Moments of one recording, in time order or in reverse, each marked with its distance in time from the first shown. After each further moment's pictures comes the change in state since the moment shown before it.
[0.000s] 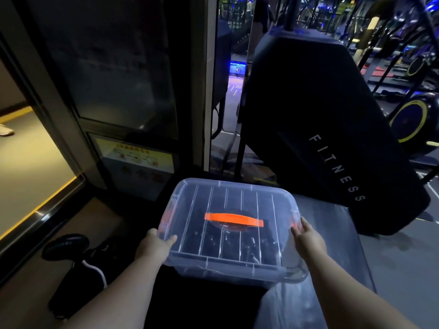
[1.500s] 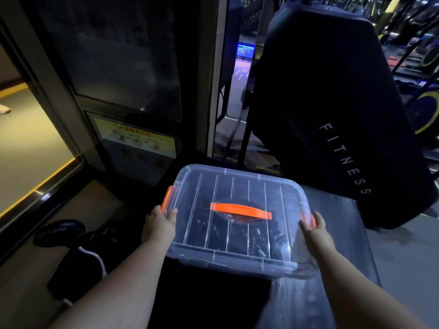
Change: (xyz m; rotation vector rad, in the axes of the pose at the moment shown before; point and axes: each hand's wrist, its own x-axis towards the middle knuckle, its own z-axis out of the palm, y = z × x) left_hand 0.020 0.010 0.014 -0.027 0.169 0.122; right_hand 0.004 0.002 0.012 0.097 -0.026 0.139
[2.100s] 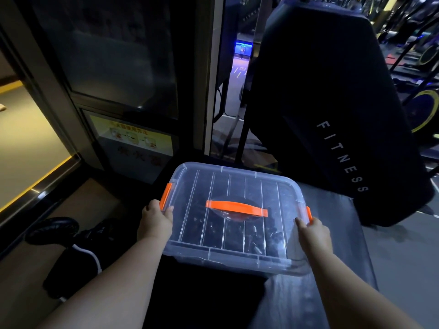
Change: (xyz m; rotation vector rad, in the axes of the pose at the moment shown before) left_hand -0.006 0.006 0.000 0.065 0.058 0.060; right_hand 0.001 0.001 0.002 -0.134 0.126 -0.023
